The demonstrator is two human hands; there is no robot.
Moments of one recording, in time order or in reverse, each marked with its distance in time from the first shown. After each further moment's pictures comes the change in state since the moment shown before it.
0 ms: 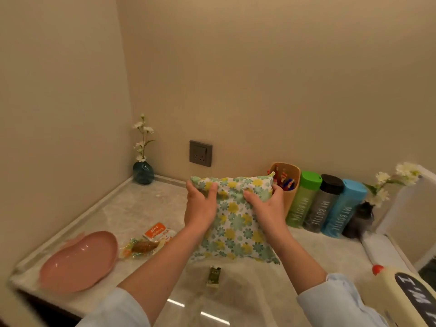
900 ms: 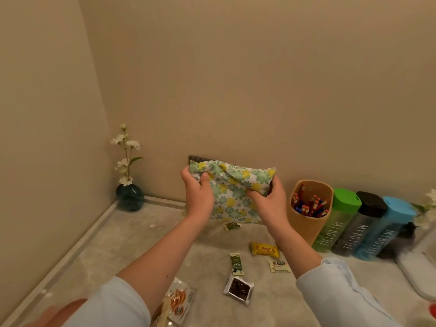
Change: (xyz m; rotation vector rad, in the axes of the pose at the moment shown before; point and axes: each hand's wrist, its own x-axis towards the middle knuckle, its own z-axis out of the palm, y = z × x) left_hand 0.156 0.028 0.008 -0.326 0.044 0.191; right_hand 0.126 0.001 0.085 -0.033 0.050 -0.160
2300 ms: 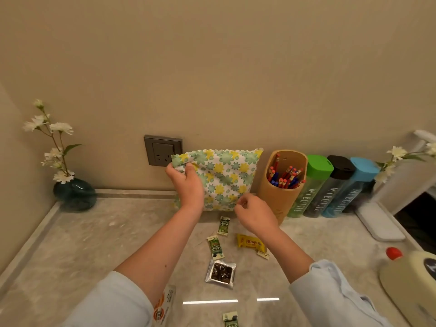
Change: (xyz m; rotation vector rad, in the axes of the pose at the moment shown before) left_hand 0.006 -0.044 0.063 -0.258 0.007 -0.186; right_hand -0.018 0.065 -0.024 -0.791 -0.220 0.355
